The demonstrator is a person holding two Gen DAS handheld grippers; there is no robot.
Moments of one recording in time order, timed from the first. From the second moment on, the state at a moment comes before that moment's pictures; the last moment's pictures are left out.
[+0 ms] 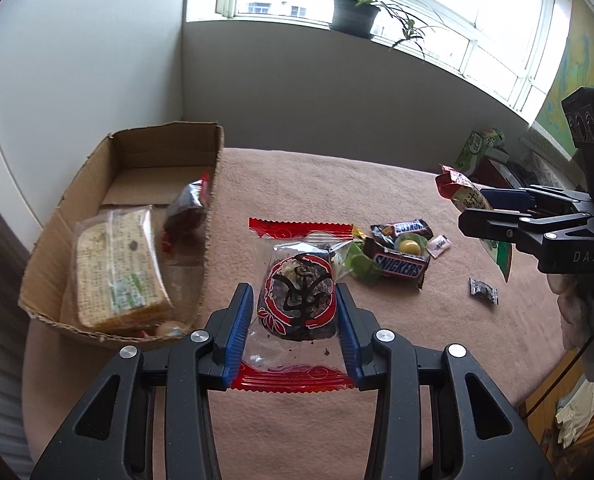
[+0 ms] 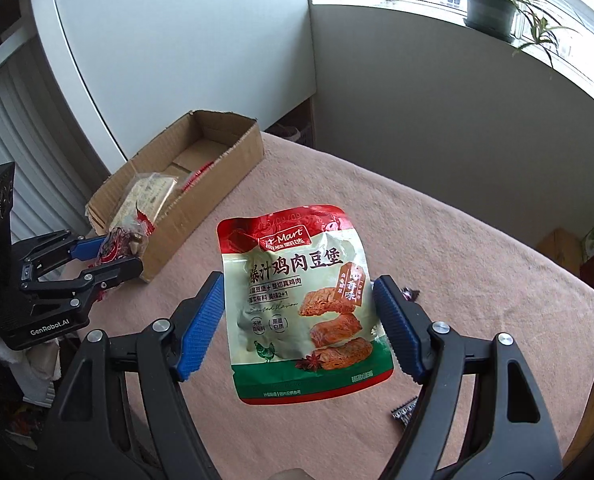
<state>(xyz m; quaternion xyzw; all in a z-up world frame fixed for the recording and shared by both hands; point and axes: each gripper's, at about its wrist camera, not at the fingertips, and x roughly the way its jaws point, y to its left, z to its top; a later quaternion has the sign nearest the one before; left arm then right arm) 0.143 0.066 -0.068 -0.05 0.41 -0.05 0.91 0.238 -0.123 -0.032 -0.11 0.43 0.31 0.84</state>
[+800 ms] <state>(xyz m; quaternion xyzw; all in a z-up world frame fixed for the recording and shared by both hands) 0.214 0.202 -0.069 -0.08 0.41 0.05 0.91 0.335 0.054 -0.051 -0.05 0.47 0.35 0.81</state>
